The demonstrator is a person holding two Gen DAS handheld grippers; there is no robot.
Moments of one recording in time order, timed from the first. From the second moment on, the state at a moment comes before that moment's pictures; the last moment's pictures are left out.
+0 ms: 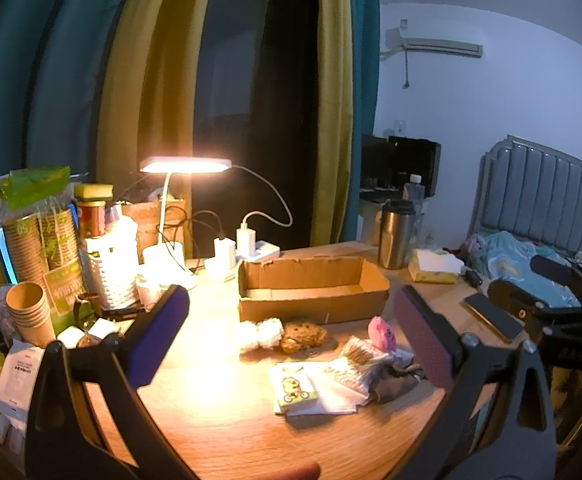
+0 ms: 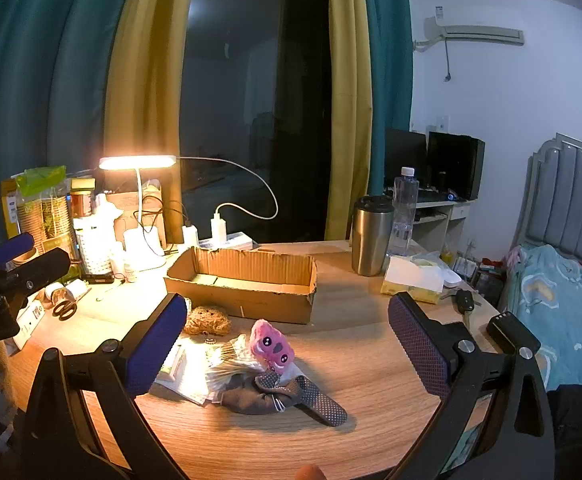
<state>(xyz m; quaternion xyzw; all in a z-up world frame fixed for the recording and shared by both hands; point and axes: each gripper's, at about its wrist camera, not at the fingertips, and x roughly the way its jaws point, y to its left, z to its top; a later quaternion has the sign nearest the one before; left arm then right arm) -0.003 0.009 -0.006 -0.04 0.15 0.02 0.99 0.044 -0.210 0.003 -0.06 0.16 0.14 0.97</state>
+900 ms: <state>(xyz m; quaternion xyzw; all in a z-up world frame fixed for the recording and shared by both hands) -0.009 0.009 -0.005 -0.05 0.15 0.02 0.99 0.043 -0.206 -0.006 -0.07 0.17 0.15 0.97</state>
